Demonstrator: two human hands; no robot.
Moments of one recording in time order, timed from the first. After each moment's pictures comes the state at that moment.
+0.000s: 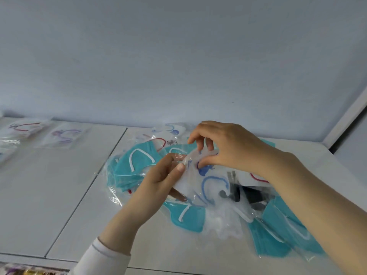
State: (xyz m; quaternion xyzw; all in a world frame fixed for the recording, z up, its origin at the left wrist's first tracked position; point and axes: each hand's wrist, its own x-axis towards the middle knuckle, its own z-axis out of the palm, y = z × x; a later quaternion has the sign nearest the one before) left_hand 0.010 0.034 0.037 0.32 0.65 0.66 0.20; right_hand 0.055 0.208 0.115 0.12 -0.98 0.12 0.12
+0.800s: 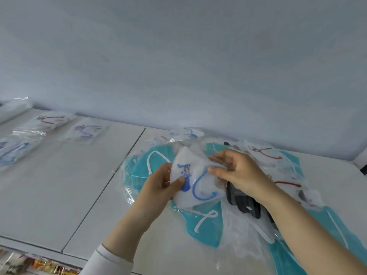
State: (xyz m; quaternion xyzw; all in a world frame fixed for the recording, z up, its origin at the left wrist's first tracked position) left_hand -0.016 0.013 0.009 0.19 0.68 0.68 0.18; right_hand 0.033 0.209 0.043 -0.07 -0.83 0.55 0.08
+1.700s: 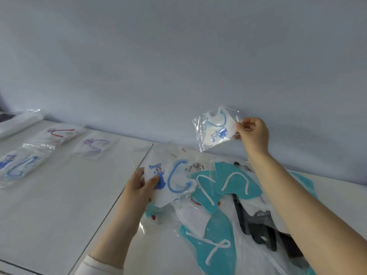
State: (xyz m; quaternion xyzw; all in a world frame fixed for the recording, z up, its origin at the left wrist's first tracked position) left_hand -0.069 -0.011 0.009 0.01 0.69 0.72 0.09; right_hand -0.092 0.265 0.070 -0.23 -0.71 0.55 0.38
